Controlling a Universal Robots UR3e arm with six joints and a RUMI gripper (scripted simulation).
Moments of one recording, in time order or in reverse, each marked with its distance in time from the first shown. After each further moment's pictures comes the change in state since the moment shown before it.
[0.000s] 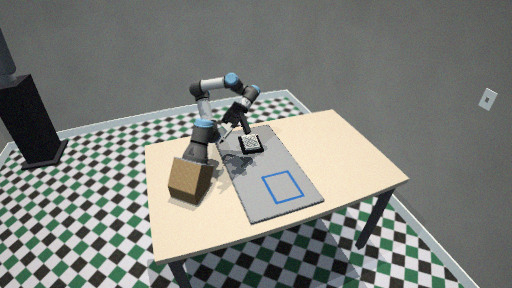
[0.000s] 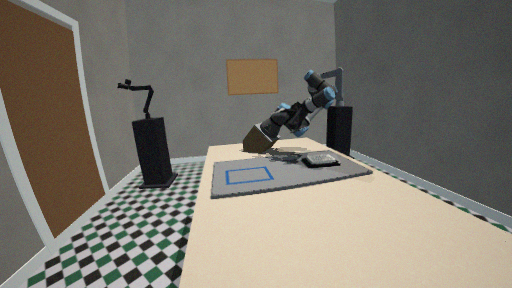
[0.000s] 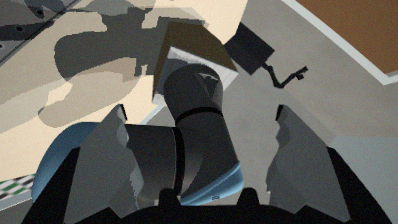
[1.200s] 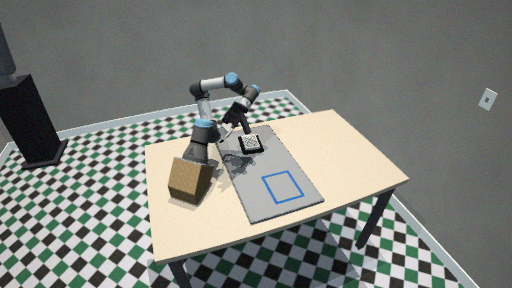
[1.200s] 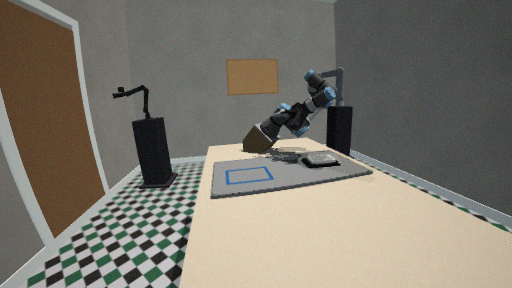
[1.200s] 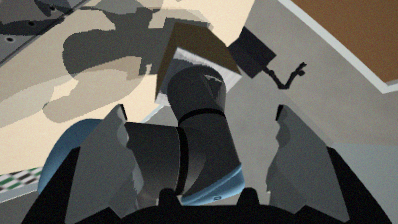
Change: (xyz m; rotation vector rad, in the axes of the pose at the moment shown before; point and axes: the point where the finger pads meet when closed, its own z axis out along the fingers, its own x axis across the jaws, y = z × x) arm -0.007 -0.002 -0.002 0.009 -0.017 -0.035
